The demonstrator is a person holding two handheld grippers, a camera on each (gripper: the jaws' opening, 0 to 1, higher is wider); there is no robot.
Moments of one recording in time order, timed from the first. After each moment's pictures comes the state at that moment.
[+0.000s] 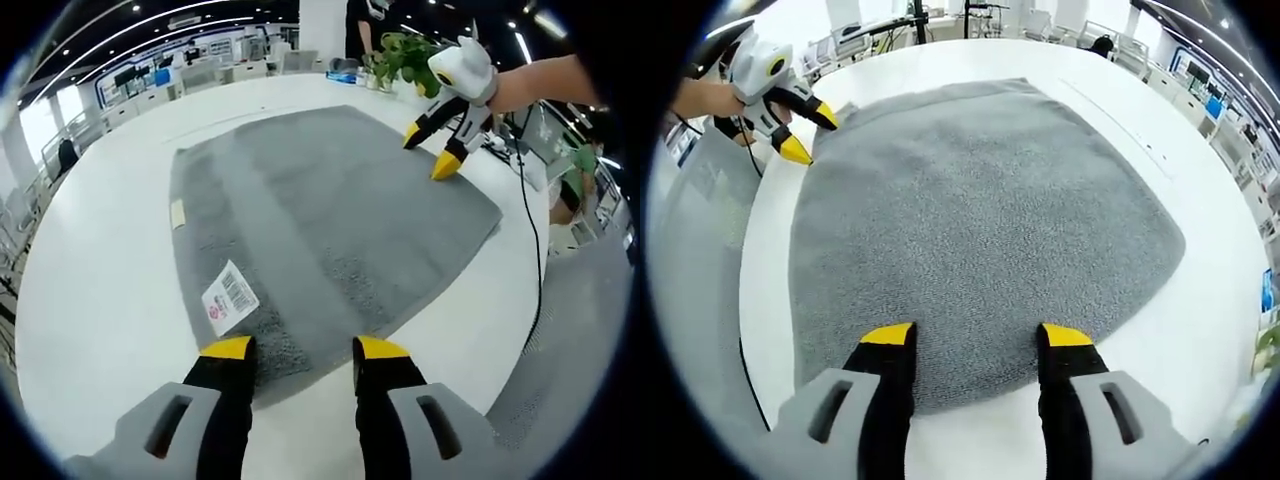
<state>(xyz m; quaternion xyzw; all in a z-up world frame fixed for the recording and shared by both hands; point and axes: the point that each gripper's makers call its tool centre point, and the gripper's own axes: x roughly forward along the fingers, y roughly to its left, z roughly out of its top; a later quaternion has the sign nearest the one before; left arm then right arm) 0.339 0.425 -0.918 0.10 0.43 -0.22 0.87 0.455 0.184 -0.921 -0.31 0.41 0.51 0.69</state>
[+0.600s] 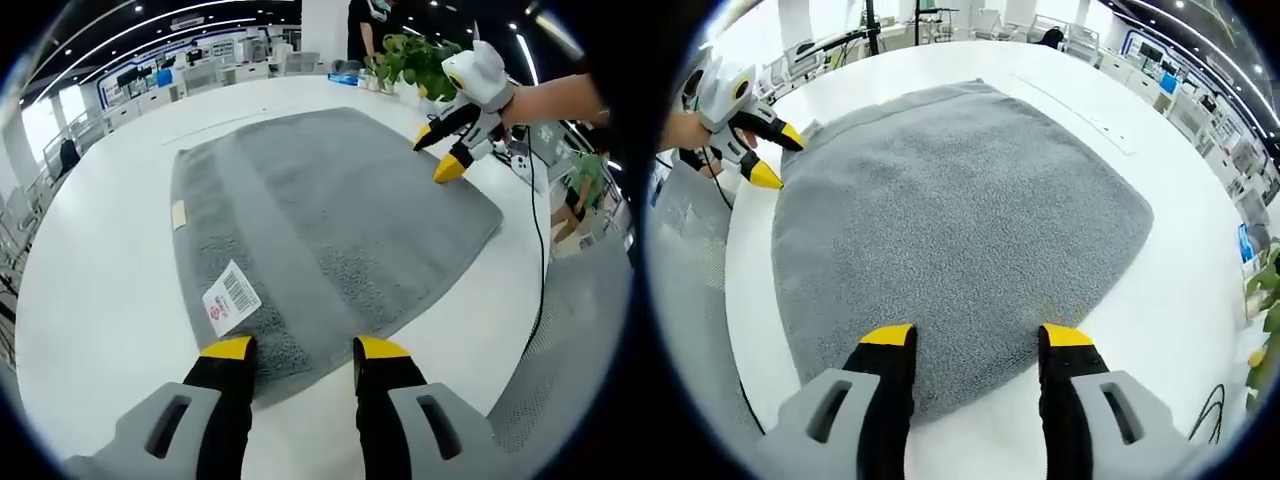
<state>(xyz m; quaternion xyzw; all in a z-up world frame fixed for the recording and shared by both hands) 0.338 0.425 -0.916 0.10 0.42 -0.22 0.87 0.450 0.185 -0.907 -0.26 0.39 0.42 0.77</state>
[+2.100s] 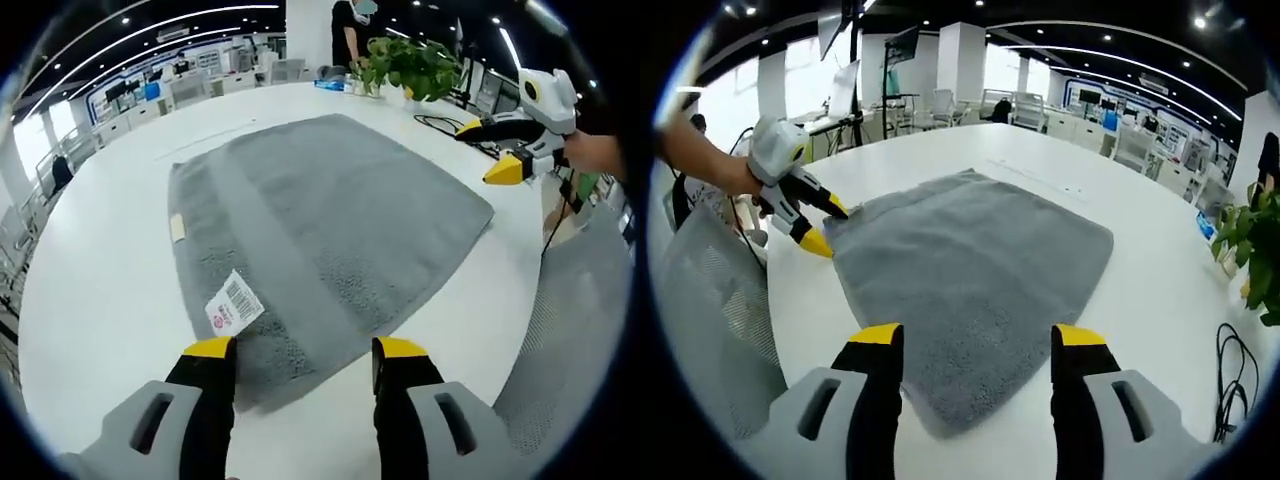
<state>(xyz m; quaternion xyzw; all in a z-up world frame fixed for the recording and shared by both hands) 0.343 0.424 -0.896 0.12 0.39 -0.24 0.88 0.379 0.188 -0.843 -0.16 0.28 0.39 0.86</state>
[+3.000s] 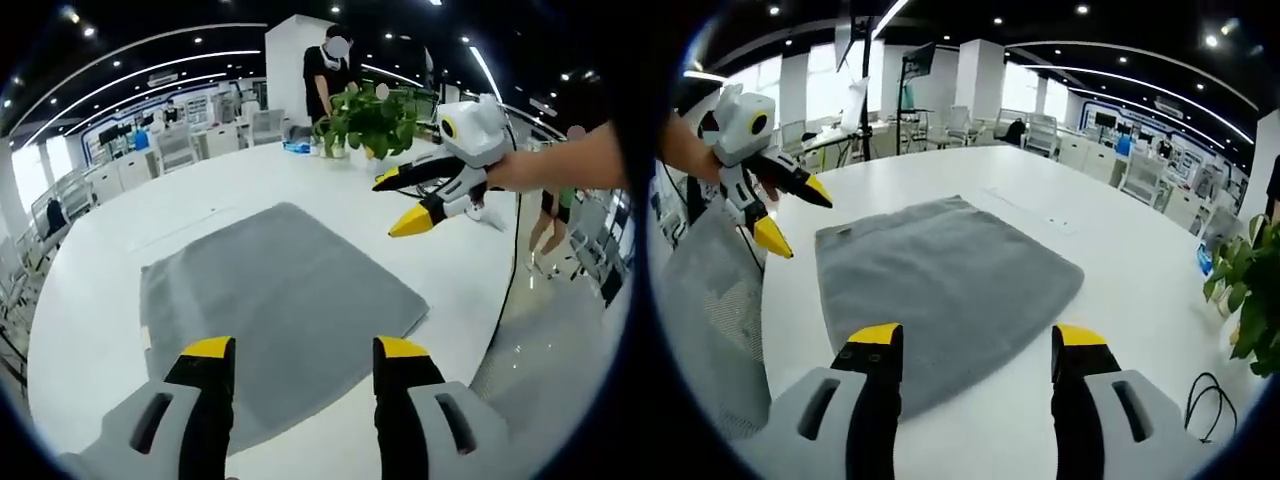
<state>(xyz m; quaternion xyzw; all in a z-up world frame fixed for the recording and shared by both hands) 0.343 0.304 -0.802 0.12 0.31 -0.28 0.90 0.435 0.148 -0.805 -0.17 0.23 0.43 0.85</state>
